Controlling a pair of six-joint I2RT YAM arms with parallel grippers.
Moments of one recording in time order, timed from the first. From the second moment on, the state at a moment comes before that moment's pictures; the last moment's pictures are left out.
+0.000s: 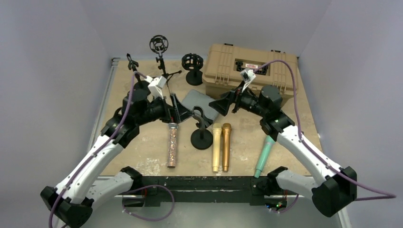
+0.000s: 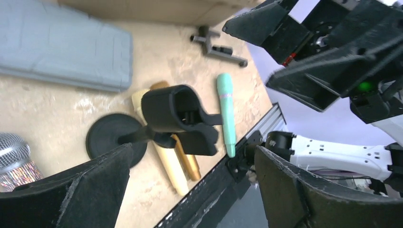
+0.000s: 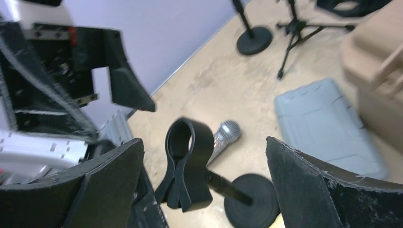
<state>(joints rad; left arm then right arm) -0.53 0.95 0.96 -0.39 0.39 -0.64 0.47 1.10 0.84 0.18 -0.57 0.49</state>
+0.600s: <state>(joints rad) -0.53 0.51 1.09 -0.51 0.03 -0.46 0.47 0.54 0.83 -0.07 0.27 0.36</state>
